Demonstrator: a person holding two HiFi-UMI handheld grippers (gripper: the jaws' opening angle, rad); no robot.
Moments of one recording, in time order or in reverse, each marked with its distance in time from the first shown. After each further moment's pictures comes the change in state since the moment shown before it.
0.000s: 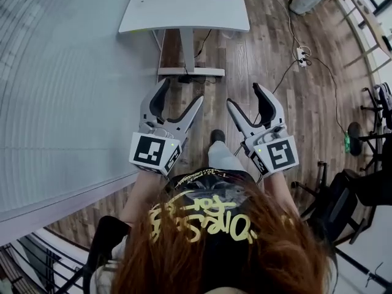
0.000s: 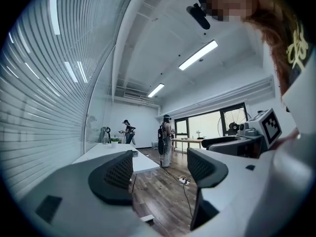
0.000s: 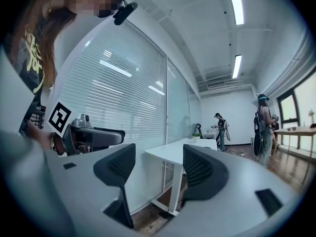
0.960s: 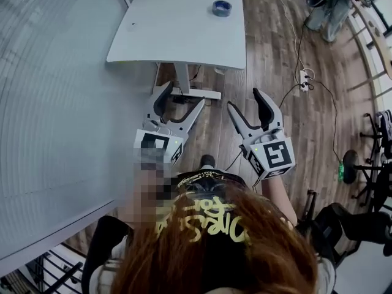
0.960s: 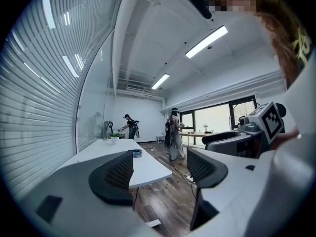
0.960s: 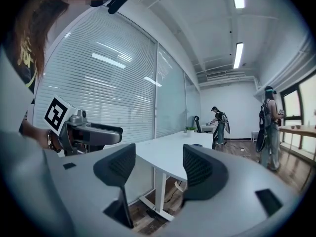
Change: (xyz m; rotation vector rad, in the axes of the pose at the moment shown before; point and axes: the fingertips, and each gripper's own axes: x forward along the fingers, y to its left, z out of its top) left arm 0.182 0.051 -0.017 -0.002 0.090 0.061; right arm 0.116 -0.158 -0.029 0.017 0.105 0.018
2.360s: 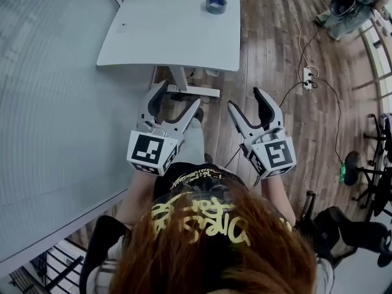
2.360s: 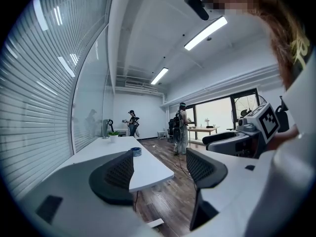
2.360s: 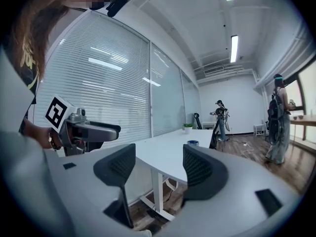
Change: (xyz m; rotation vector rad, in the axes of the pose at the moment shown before) left arm 0.053 -0.011 0.000 0.034 0.045 0.016; right arm 0.010 -0.063 -0.015 0.056 -0.012 0.023
